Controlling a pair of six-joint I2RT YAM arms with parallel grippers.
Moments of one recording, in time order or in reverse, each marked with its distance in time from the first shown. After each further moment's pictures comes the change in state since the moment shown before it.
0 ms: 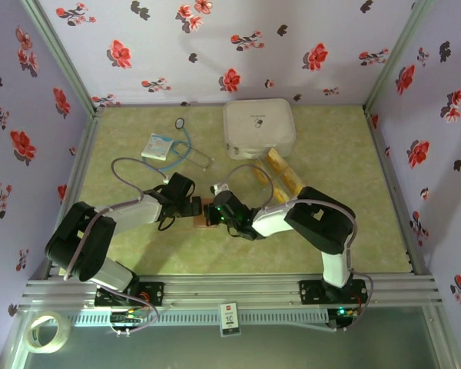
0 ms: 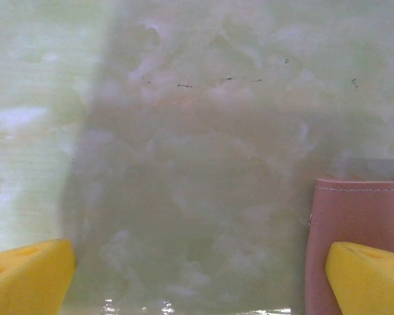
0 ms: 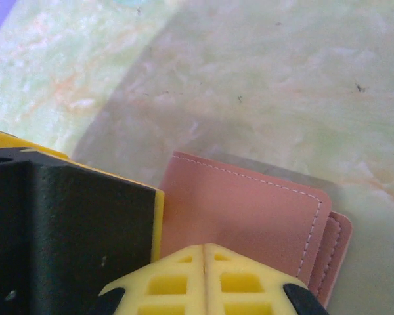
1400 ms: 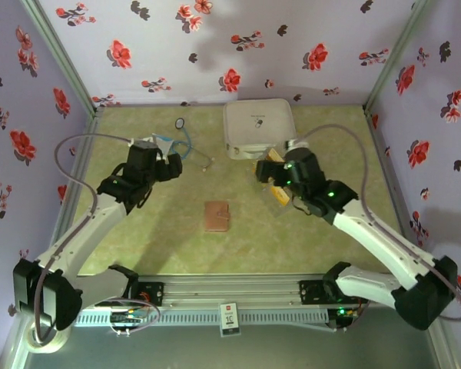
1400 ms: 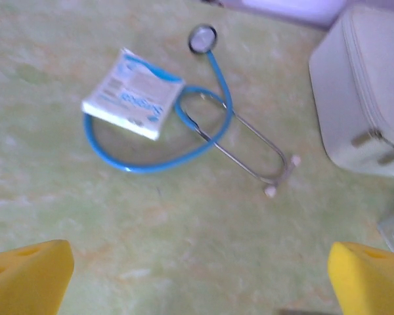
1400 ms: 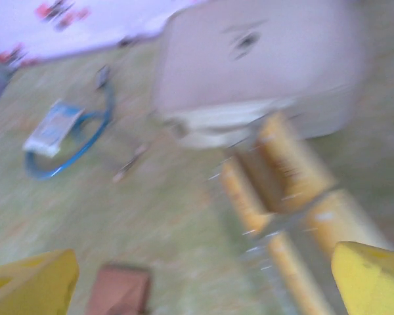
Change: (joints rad) left arm 0.168 -0.366 0.260 -0.171 -0.085 0.152; right arm -0.401 -0.867 0.160 -0.988 0.179 -0.150
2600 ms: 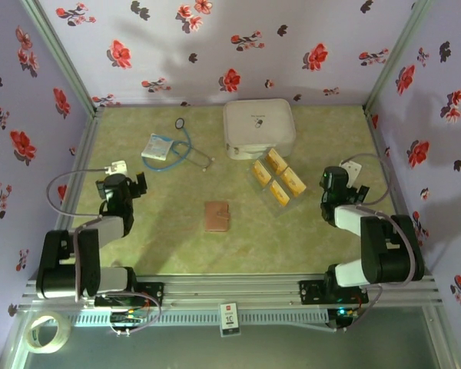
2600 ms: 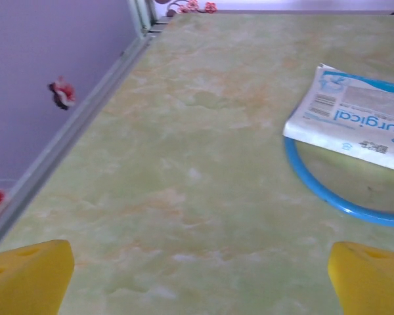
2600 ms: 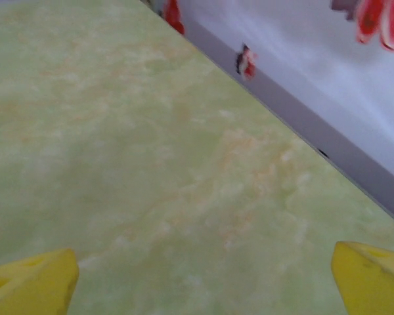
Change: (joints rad) left arm 0.407 0.208 -0.597 1.054 0.007 0.422; right arm -0.556 0.348 -0.538 0.909 0.347 -0.277
